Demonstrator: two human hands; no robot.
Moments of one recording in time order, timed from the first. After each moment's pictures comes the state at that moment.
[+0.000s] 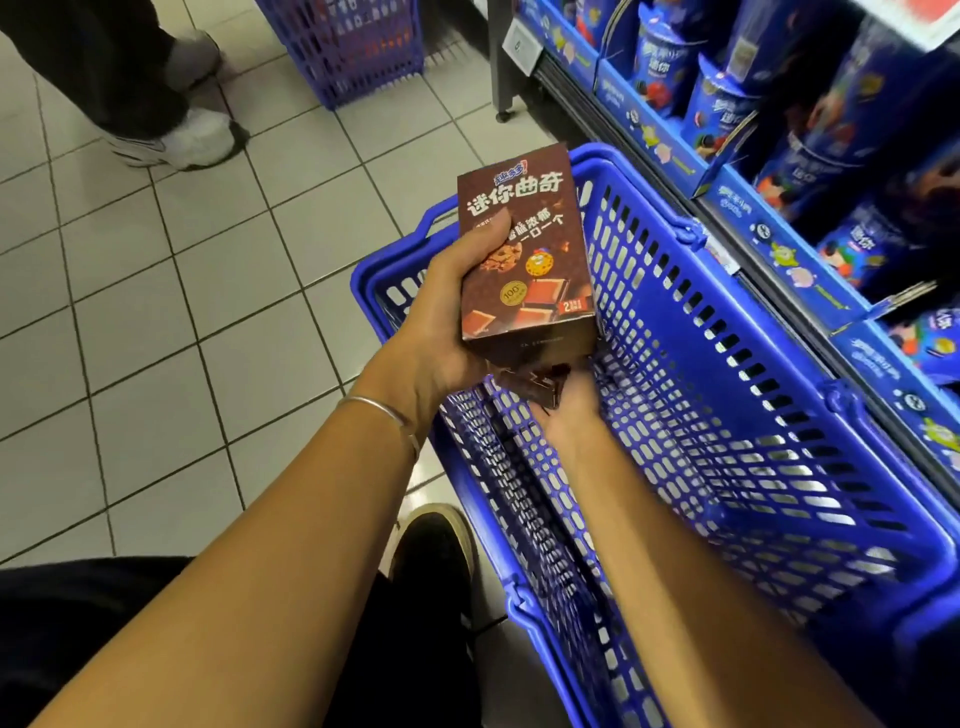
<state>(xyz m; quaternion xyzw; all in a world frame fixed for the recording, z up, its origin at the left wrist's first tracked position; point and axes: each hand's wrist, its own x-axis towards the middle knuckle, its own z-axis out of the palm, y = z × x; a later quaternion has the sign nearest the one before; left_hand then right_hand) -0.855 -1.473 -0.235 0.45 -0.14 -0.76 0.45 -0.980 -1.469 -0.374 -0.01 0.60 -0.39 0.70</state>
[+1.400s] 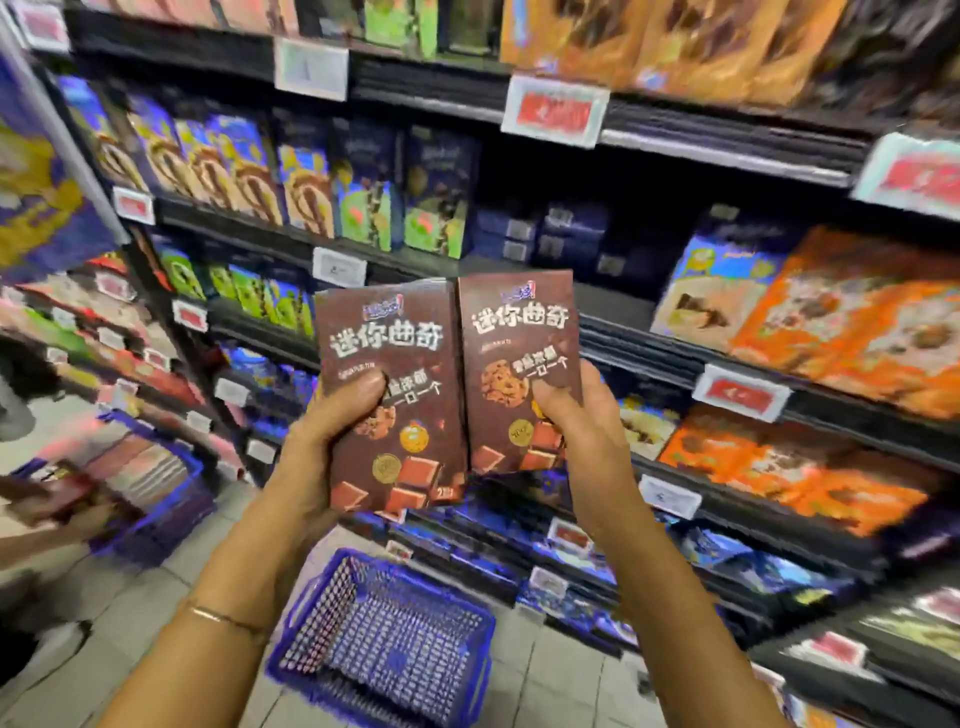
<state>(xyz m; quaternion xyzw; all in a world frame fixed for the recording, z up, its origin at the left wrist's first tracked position) -0.992 -1.364 0.604 0.29 -0.37 -0.78 0.42 -1.183 -1.282 0.598 -0.34 0.55 -0.69 0.33</state>
